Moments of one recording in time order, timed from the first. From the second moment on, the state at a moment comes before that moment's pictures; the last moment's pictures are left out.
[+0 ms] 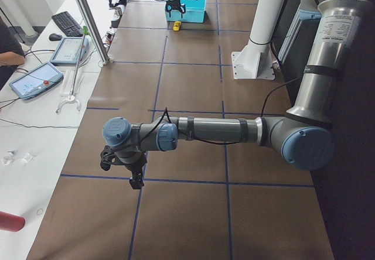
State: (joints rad) left arm -1.57 -1.77 -1.38 -1.50 -2.35 0.00; right arm 0.93 -1.30 1.66 -1.35 2.19 -0.60
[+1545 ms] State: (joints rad) left arm -1.57 -1.77 -1.39 -1.50 -2.35 0.00; right arm 0.87 -1.31 1.52 -1.20 2.14 -0.59
